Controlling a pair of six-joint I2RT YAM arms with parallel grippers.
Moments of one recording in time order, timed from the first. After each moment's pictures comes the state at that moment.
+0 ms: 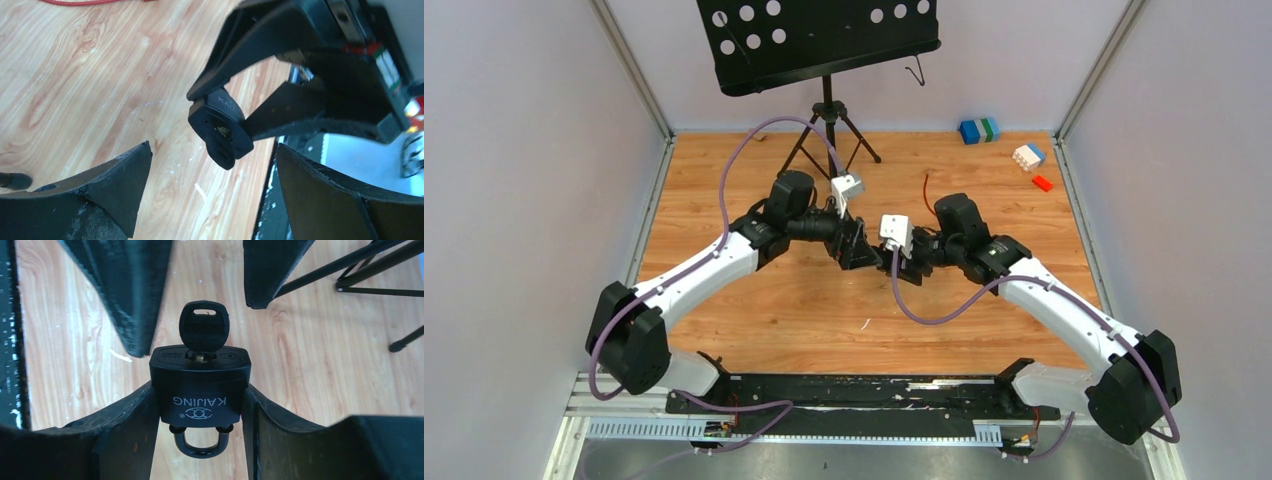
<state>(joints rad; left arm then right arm) -0.65 1.39 1.06 -0.16 0.70 -0.07 0.60 1.19 0.94 -0.43 -0.56 -0.70</state>
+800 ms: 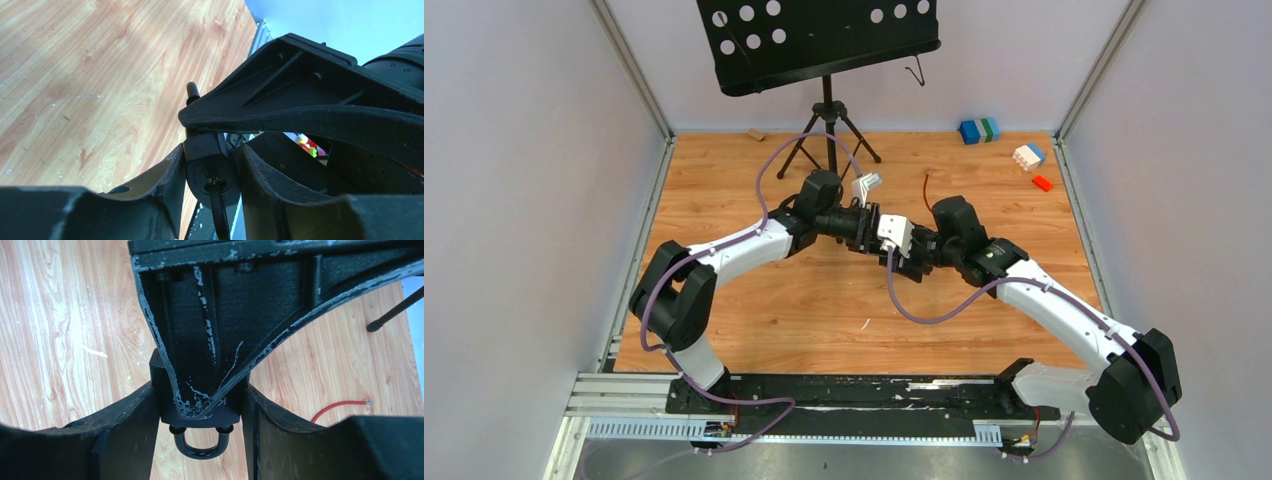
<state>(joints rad) -0.65 1.68 1.13 0.04 0.82 -0.59 0.62 1.19 0.91 -0.36 -0.43 -0.70</state>
